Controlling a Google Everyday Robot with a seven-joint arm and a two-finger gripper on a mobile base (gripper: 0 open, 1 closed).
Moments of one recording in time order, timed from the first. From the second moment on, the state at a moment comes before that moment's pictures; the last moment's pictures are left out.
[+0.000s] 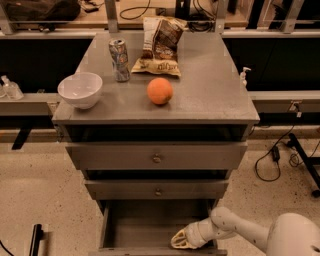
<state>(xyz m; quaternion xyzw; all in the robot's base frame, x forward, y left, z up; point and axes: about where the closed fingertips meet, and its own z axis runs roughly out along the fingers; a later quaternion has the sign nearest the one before) 0.449 -0.086 0.178 -0.73 0.54 0.29 0.30</state>
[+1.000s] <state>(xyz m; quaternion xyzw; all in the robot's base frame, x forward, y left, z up) 0.495 -0.084 0.131 -0.72 0.60 0.25 0.25</state>
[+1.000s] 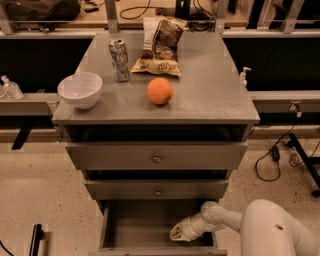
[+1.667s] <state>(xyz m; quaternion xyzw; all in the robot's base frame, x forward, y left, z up) 0.461 -0.073 0.118 -0.72 0.59 0.30 0.20</state>
